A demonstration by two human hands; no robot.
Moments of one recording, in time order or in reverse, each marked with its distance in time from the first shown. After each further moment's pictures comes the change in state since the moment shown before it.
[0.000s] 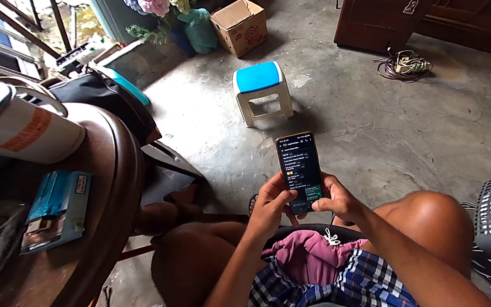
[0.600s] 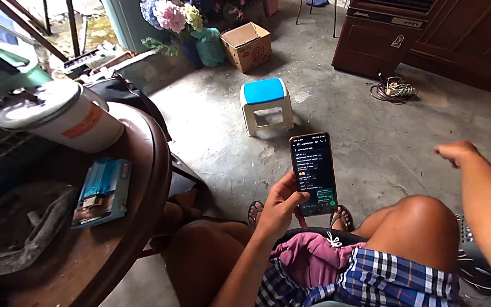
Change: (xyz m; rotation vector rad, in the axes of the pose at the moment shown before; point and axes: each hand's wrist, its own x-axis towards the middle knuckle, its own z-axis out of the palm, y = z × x) left_hand -0.017 0.025 0.008 -0.065 -0.092 0.100; right_hand -0.101 -0.139 -0.283 -1.090 1.269 0.835
